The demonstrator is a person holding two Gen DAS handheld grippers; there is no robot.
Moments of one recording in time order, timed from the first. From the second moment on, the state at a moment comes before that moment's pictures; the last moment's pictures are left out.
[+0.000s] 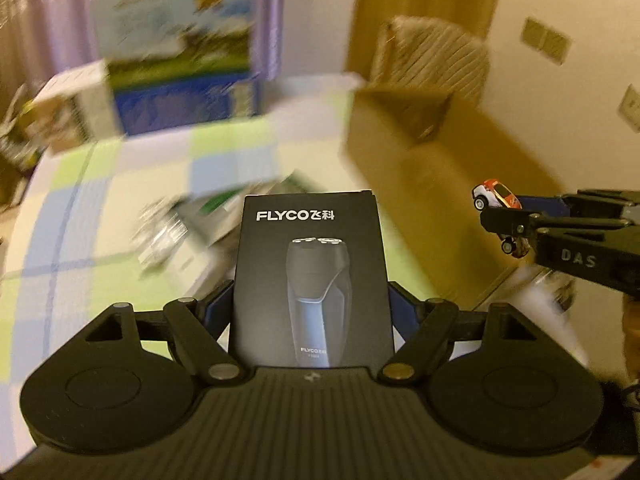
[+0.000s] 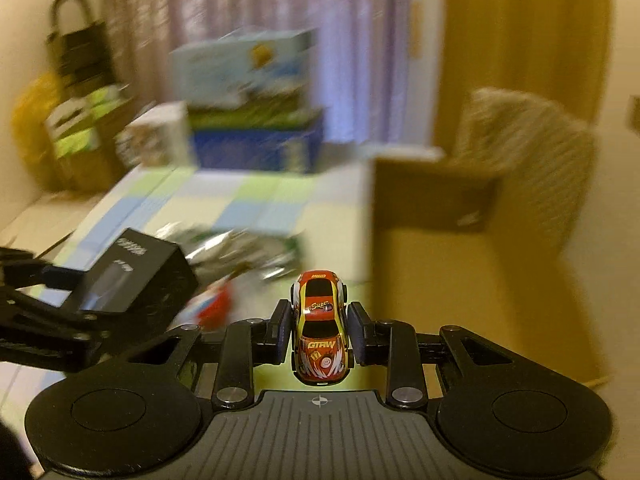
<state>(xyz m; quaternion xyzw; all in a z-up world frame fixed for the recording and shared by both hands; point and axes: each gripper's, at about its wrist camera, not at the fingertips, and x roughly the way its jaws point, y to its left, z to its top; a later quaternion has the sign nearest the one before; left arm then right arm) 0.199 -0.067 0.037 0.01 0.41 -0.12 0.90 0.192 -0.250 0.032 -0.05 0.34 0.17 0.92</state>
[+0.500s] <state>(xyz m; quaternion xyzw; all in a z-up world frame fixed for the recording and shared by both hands) 0.271 -0.225 0.053 0.00 0.40 -0.21 0.89 0.243 -0.381 0.035 0.00 0.36 0.08 0.93</state>
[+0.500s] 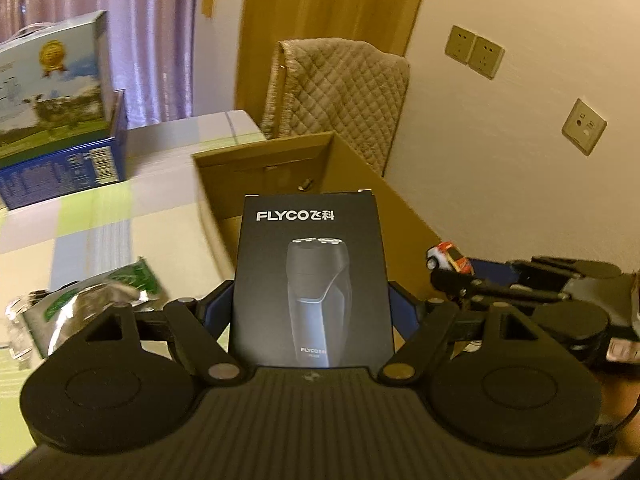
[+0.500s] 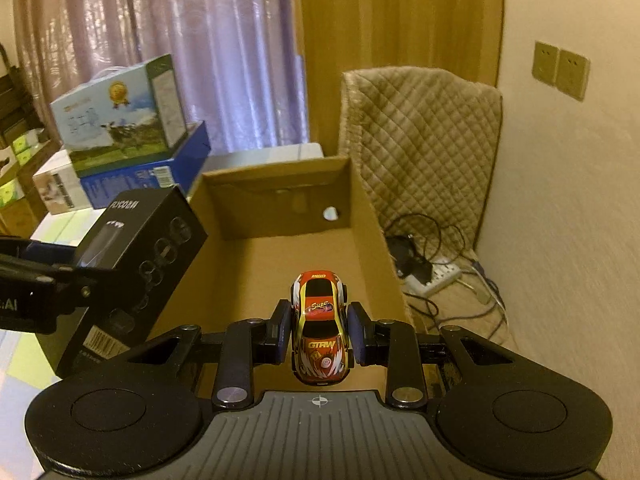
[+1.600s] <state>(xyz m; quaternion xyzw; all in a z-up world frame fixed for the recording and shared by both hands) 0.254 -0.175 0.043 -0.02 0.40 -0.16 0.90 0.246 -0.402 0.022 0.06 0.35 0.08 0.93</state>
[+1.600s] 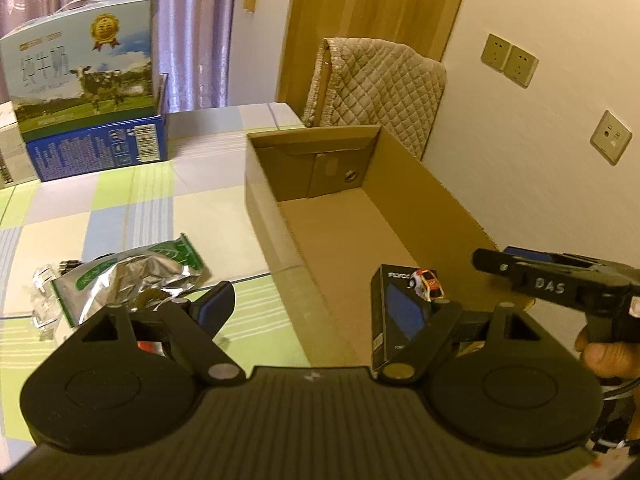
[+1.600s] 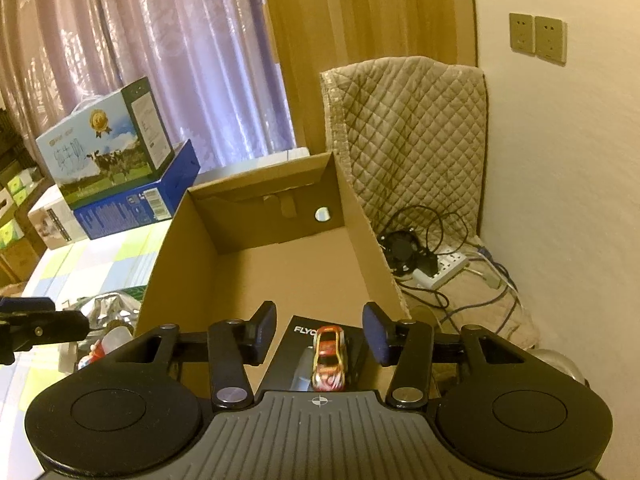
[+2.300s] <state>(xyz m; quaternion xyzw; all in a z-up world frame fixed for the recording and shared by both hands) 0.180 -0.059 0.067 -0.03 0.38 -0.07 0.92 0.175 -0.316 0.067 0.07 0.32 0.17 0.93</state>
